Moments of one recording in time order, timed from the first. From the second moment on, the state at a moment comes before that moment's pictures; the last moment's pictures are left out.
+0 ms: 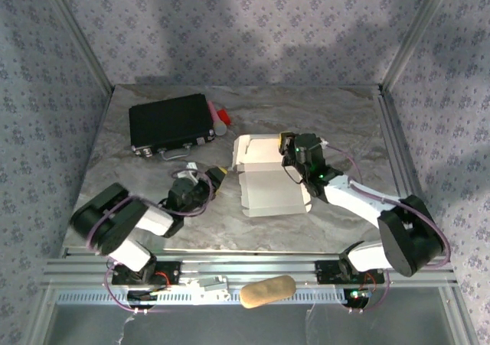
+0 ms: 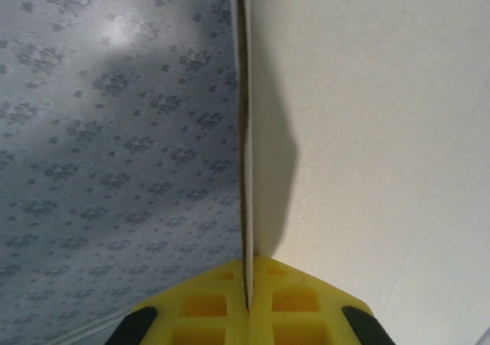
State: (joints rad) left arm -0.65 1.46 0.22 0.99 0.06 -1.39; right arm 0.55 1.38 0.71 0.35 0.19 1.85
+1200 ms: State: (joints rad) left arm -0.47 1.28 0.40 0.26 0.32 -0.74; right arm 0.54 1.62 0.54 0.95 -0.07 1.52
